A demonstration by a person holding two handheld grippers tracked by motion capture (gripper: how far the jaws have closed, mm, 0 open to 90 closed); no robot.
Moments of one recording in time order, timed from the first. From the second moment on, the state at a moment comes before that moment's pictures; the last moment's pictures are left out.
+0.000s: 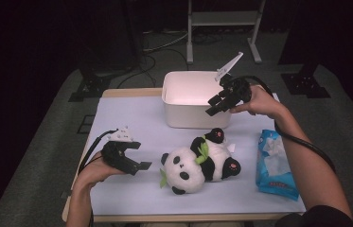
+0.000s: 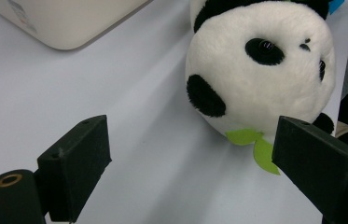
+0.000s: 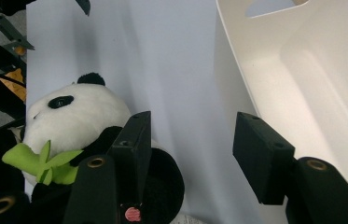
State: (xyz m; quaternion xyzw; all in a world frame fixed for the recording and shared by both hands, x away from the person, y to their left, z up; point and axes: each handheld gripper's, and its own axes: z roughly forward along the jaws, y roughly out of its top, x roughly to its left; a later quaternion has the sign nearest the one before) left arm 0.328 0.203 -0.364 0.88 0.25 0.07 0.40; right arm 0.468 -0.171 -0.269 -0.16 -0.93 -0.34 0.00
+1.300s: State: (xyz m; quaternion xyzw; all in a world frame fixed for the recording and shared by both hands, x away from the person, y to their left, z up) left arm 0.329 0.209 -0.363 0.87 0.25 0.07 0.41; right arm 0.511 -0.148 -0.286 -0.17 -0.94 -0.30 0.01
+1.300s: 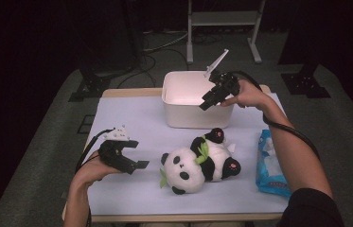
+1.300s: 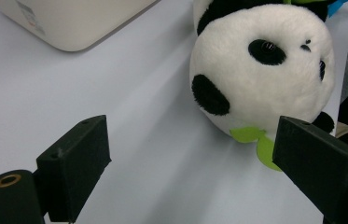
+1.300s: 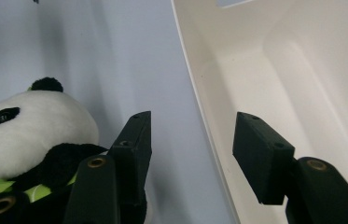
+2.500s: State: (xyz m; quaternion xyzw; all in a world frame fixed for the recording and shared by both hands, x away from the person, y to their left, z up) left arm 0.331 0.210 -0.364 0.87 0.25 0.07 0.41; right arm 0.515 -0.125 -0.313 -0.18 -0.95 -0.26 0.01
